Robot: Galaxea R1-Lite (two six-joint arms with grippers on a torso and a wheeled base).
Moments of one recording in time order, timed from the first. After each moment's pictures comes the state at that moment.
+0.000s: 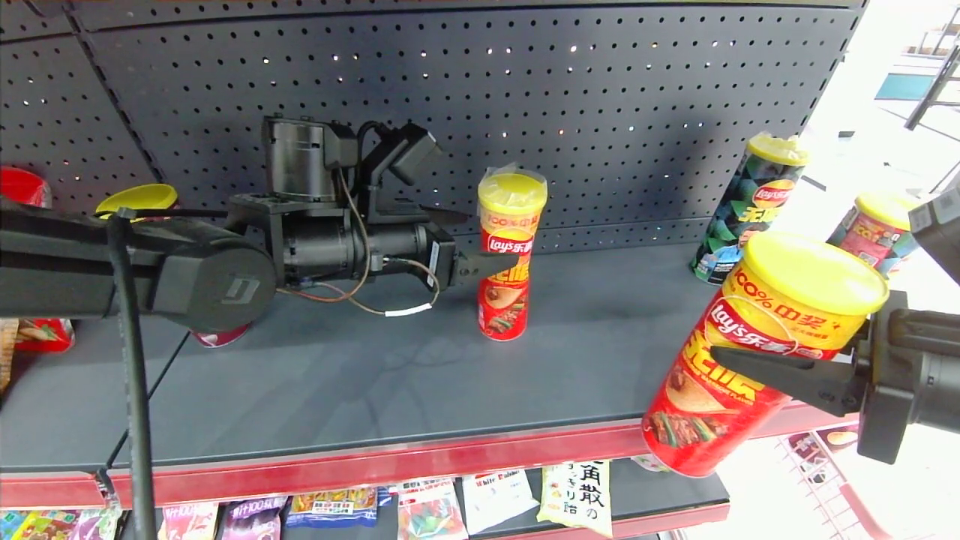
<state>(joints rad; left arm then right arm) -0.50 1.89 -1.25 -0.41 -0.51 0.14 0.45 1.16 -0.66 -0.21 0.33 -0.17</state>
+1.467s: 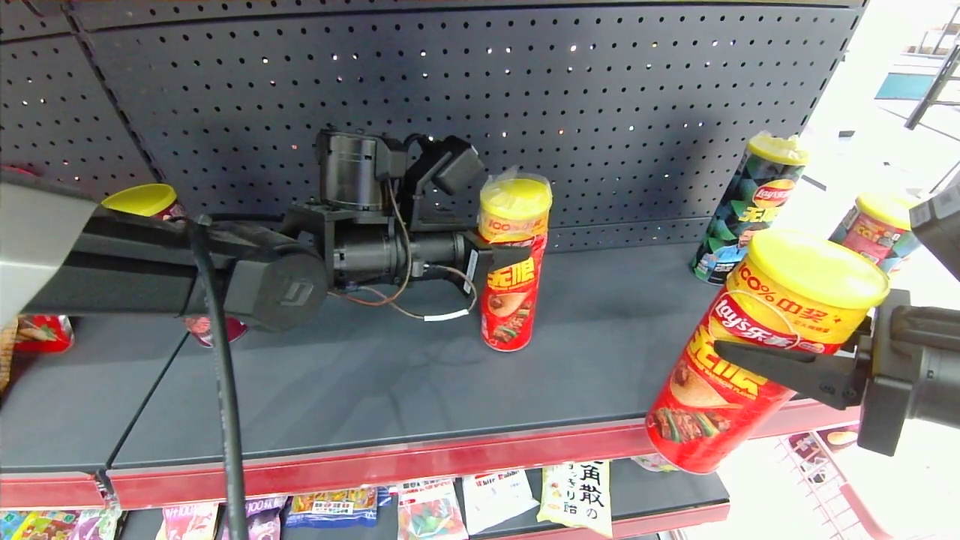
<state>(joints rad) -0.56 1.97 -1.32 -0.40 -0.49 0.13 0.42 1.16 -0.66 -0.21 0.33 -0.16</state>
